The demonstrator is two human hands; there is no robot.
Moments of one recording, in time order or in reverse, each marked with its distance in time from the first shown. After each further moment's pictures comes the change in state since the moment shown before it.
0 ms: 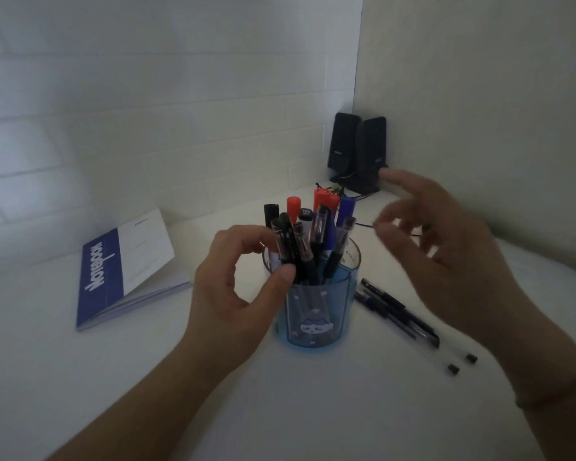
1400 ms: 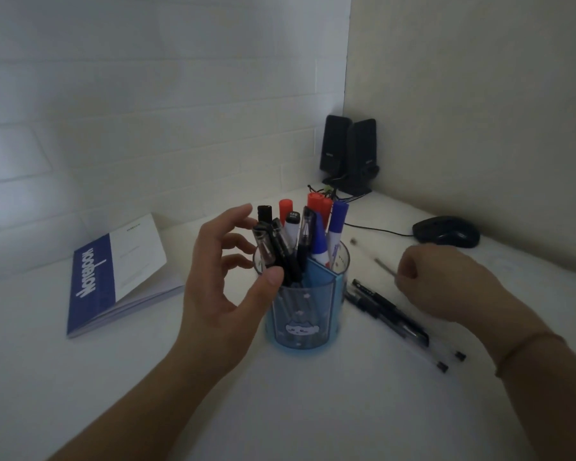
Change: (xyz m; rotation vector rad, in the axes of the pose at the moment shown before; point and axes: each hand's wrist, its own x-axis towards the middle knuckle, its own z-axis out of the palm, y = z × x) left_hand -0.001 0.004 0.001 -0.068 0.003 -0.050; right_hand 0.002 0.058 0.005 -0.577 -0.484 0.544
